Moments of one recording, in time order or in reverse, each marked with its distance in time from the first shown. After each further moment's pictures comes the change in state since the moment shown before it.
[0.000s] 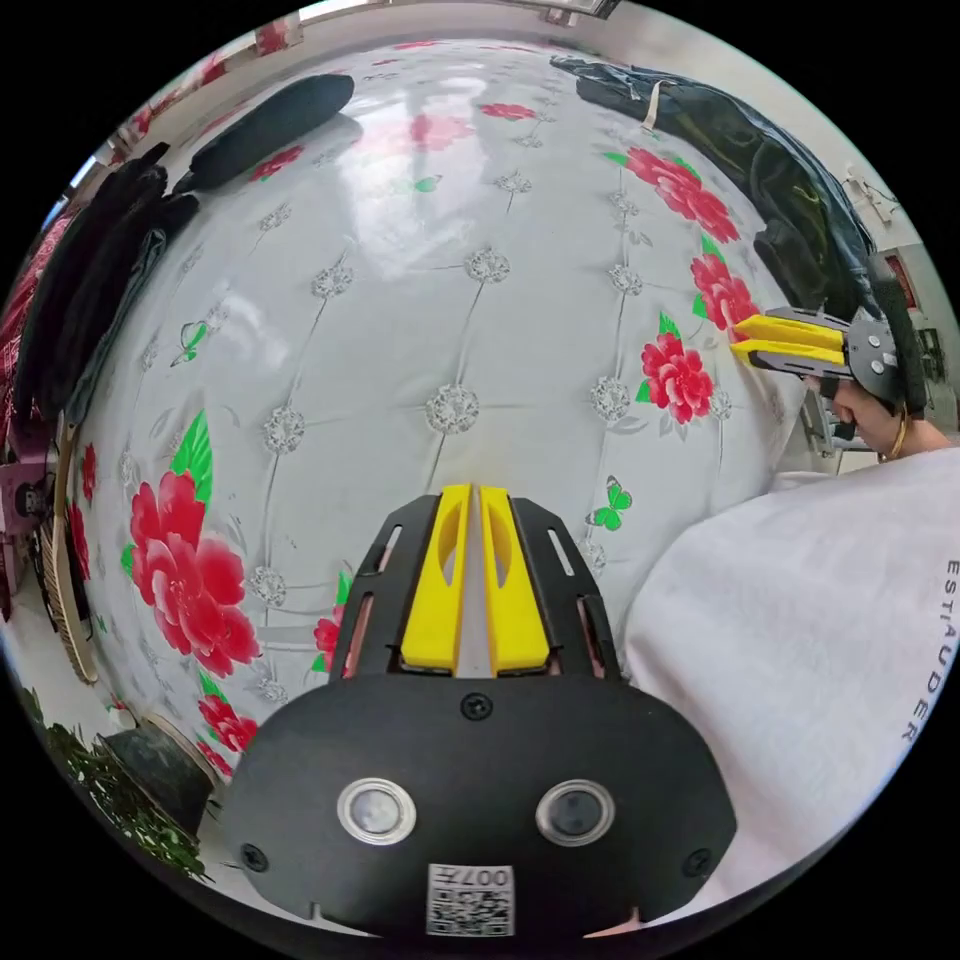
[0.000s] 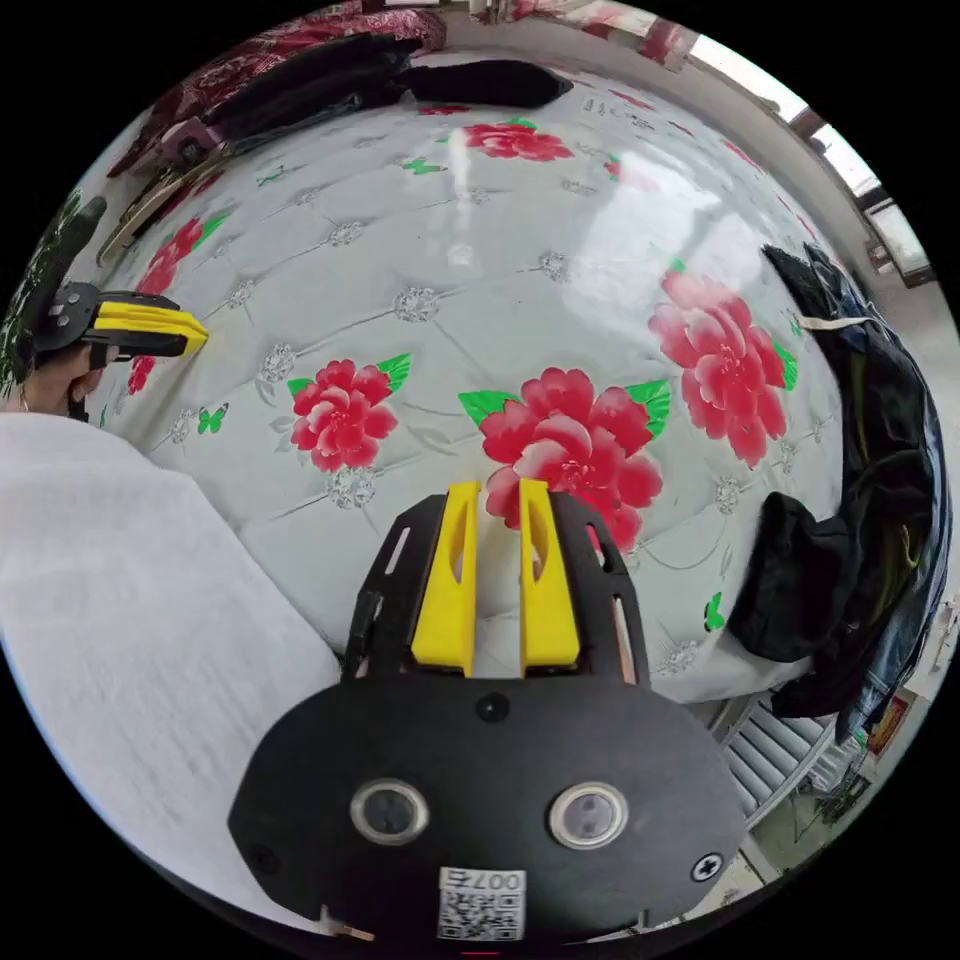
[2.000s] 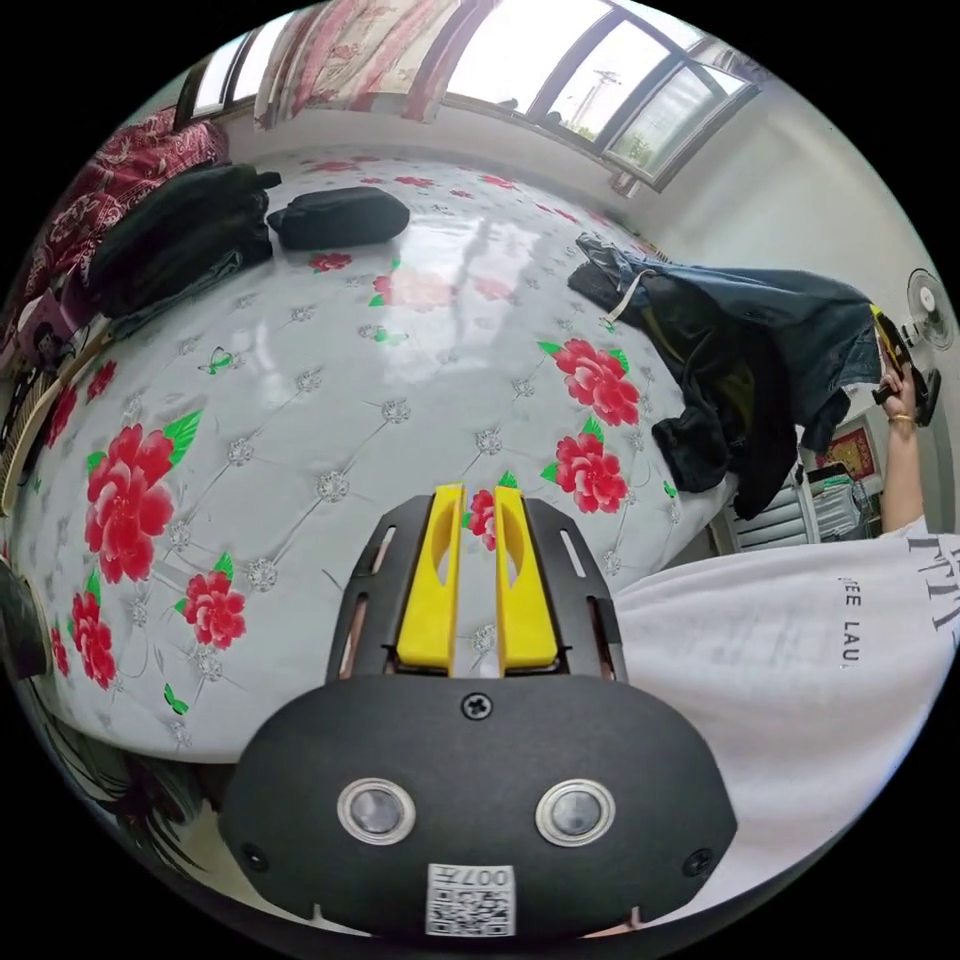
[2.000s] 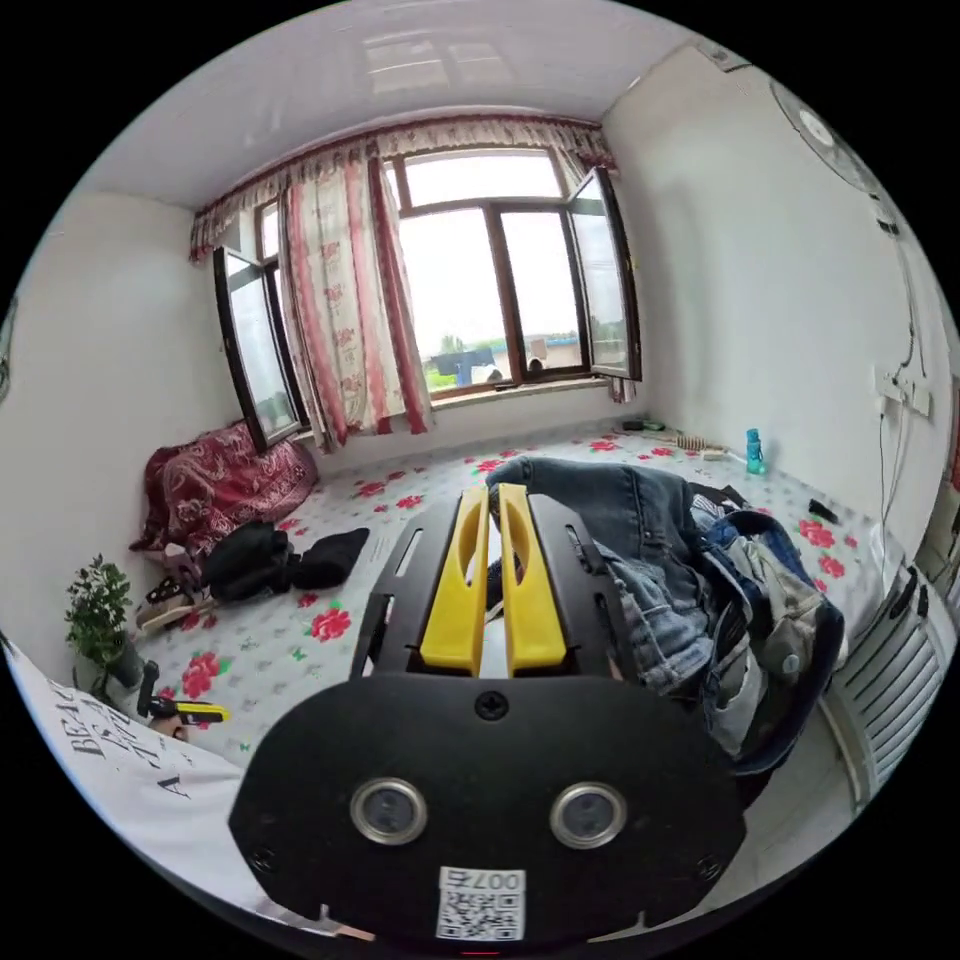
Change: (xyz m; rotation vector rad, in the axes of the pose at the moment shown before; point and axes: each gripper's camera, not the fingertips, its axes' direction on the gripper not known) left arm 0.117 0.162 -0.200 0.413 0.186 -0.311; right arm 0.307 0.286 -0.484 1.105 0.029 0.448
